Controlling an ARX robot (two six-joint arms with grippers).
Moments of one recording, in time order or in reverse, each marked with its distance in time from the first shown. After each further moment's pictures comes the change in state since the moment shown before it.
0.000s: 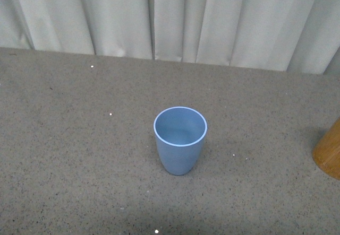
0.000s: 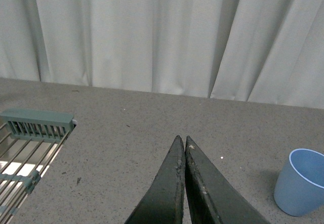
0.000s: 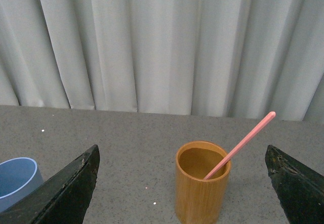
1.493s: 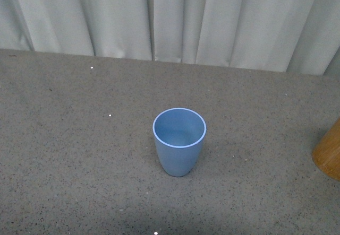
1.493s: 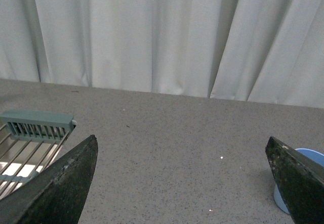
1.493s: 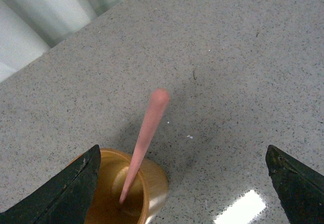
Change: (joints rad) left arm 0.000 -0.002 0.000 0.000 0.000 0.003; right arm -0.156 1.461 0.710 0.011 0.342 0.491
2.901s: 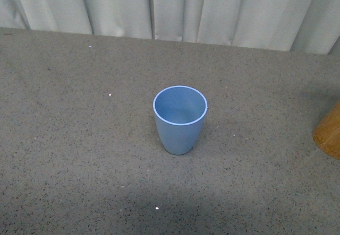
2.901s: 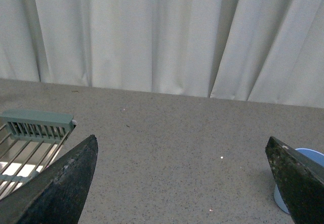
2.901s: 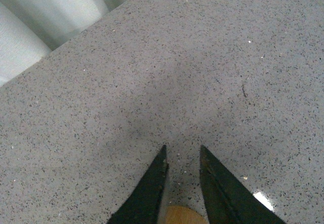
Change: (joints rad) left arm 0.000 0.000 0.000 0.000 0.000 0.000; right arm 0.036 0.404 0.231 0.156 0.012 0.035
